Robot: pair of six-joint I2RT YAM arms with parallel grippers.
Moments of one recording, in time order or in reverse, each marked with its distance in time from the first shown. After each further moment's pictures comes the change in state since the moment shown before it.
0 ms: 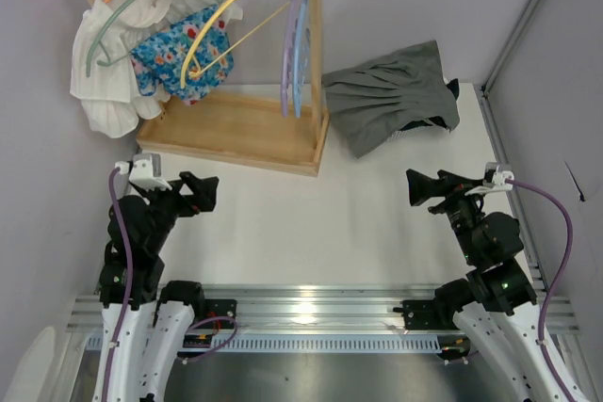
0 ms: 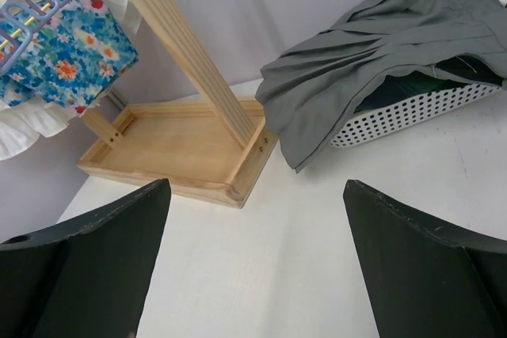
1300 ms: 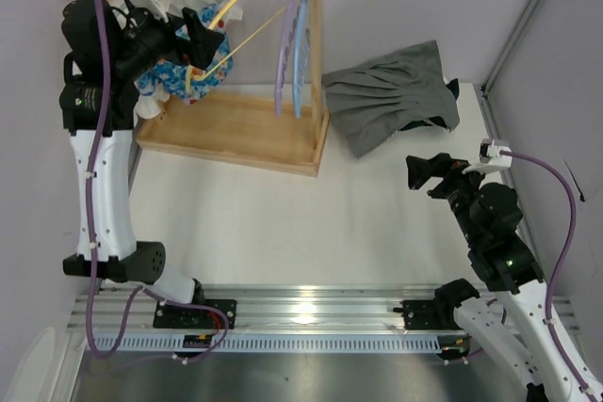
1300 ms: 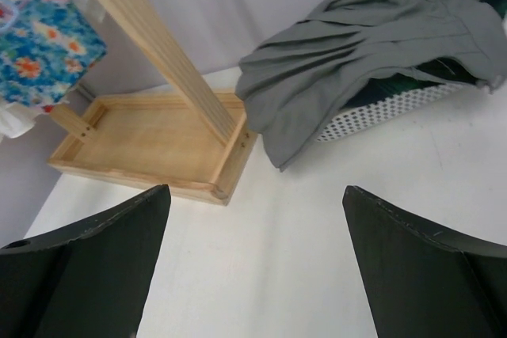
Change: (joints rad) left arm 0.001 1.093 1.477 -0.229 0.325 0.346; right arm 0.000 0.202 0.198 -0.117 0.024 -0.019
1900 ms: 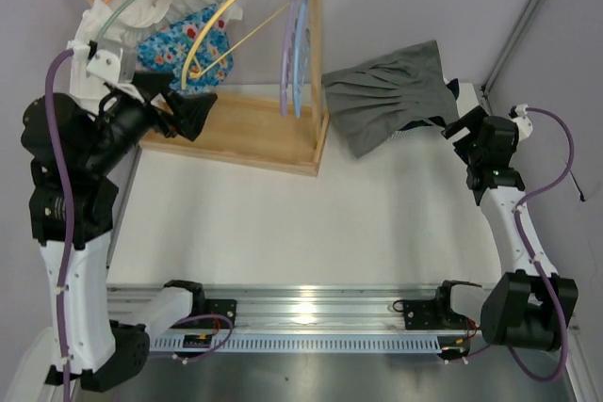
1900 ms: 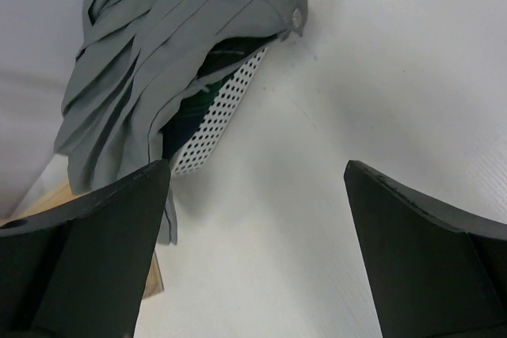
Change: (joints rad) left arm -0.059 -0.438 -0.423 0.072 -0.008 -0.085; right arm -0.468 0.613 0.163 0.052 0.000 0.285
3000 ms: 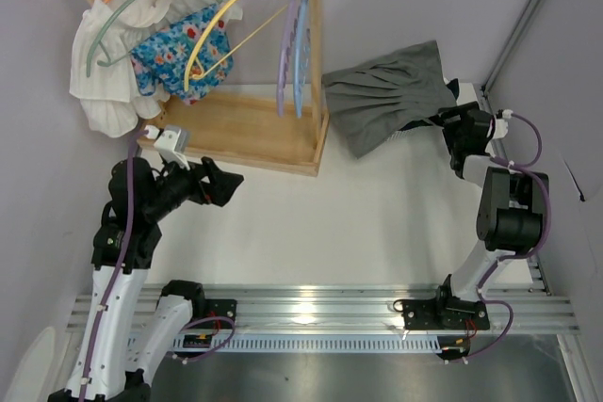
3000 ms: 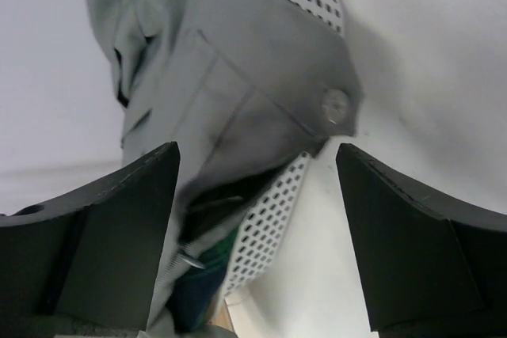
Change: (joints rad) left arm -0.003 -0.393 -0.829 0.066 0.011 -0.162; right arm -0.076 0.629 0.056 0.623 -0.085 0.374
